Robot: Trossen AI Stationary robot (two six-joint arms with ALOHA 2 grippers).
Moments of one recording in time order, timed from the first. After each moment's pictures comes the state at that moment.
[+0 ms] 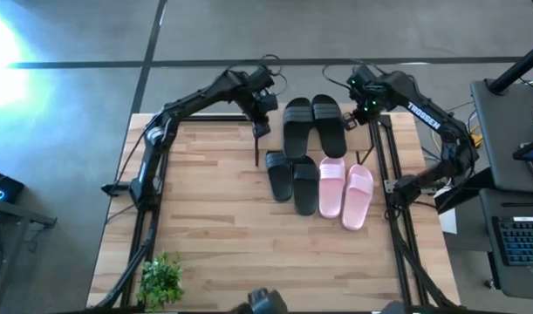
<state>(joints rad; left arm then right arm) 0.58 2.09 2.12 -1.16 0.32 0.29 -0.87 1.45 1.46 -1.36 0.13 0.21</state>
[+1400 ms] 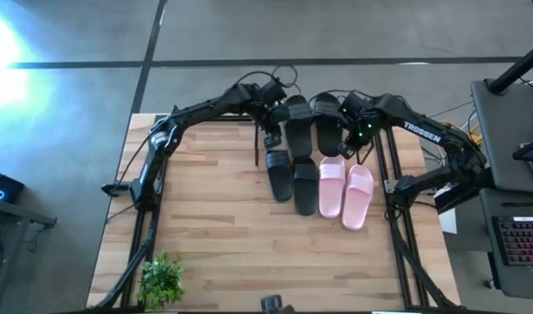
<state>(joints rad) 0.48 2.10 2.08 -1.01 0.24 0.27 -0.68 1.35 1.22 -1.29 -0.04 0.13</state>
